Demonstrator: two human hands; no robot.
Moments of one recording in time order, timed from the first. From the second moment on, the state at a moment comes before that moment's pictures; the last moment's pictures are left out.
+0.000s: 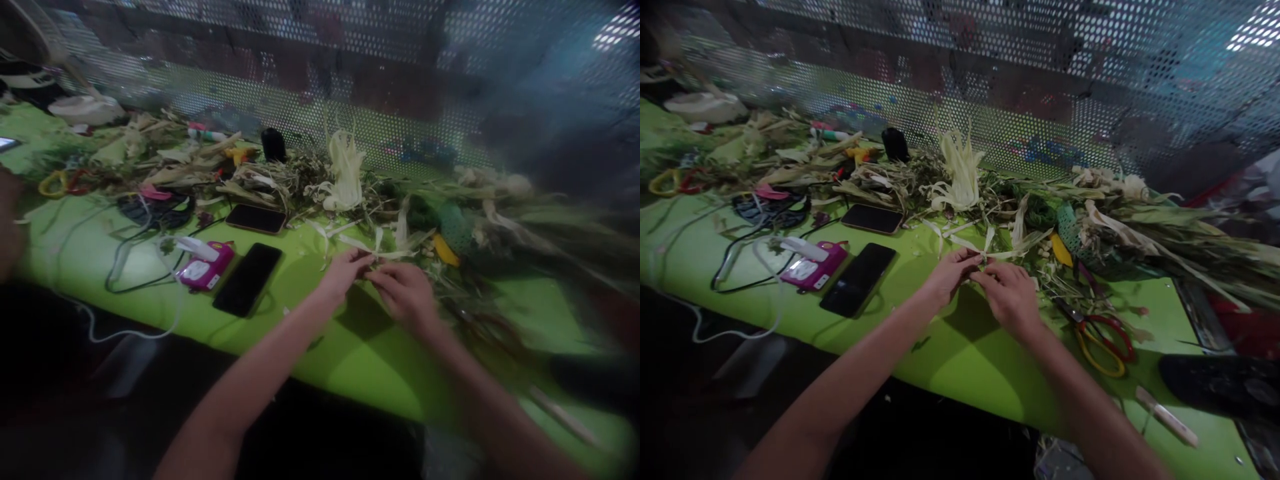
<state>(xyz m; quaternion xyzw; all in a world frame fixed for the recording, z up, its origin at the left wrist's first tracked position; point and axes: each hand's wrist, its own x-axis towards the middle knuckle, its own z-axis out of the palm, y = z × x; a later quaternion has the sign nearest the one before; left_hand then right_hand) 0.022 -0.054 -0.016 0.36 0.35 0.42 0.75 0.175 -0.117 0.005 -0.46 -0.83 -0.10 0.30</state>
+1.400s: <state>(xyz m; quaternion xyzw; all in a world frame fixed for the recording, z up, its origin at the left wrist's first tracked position) 0.026 -0.062 -0.015 0.48 0.38 0.39 0.69 0.187 -0.107 0.013 -0.62 -0.57 0.30 0.44</state>
